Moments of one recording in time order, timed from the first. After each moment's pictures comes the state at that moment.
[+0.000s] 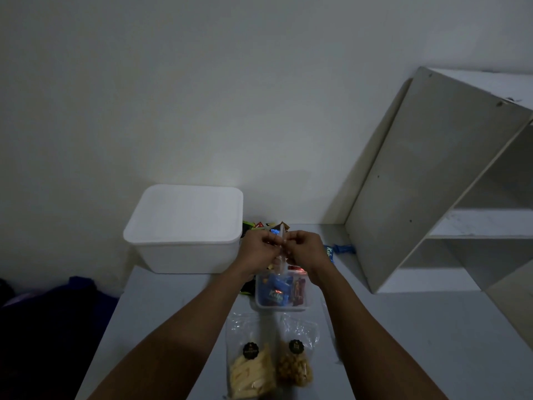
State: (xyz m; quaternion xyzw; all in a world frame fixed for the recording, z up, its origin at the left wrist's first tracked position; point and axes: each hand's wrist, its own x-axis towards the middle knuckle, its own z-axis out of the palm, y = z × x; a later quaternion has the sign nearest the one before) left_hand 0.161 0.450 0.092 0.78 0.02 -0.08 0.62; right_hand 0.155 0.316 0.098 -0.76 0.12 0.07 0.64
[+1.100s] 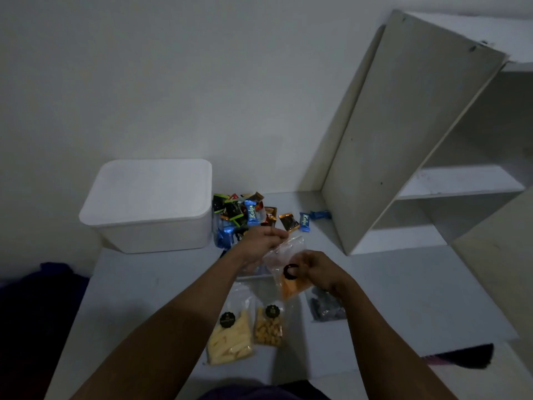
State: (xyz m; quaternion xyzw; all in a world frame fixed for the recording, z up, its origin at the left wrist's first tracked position) left_hand 0.145 0.395 0.052 0.69 0.02 -0.28 0.67; right_hand 0.087 0.211 0.029 -0.83 0.08 0.22 0.50
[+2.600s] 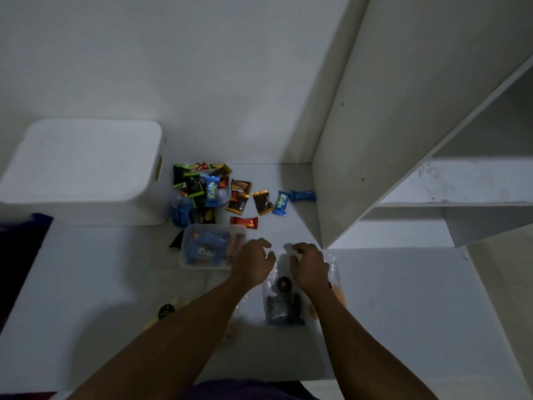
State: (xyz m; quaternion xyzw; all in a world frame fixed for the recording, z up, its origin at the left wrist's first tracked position) left_hand 0.159 0.255 -0.070 0.93 0.03 -0.16 0.32; right_hand 0.142 0.105 -0.066 -0.91 0.17 0.14 0.34
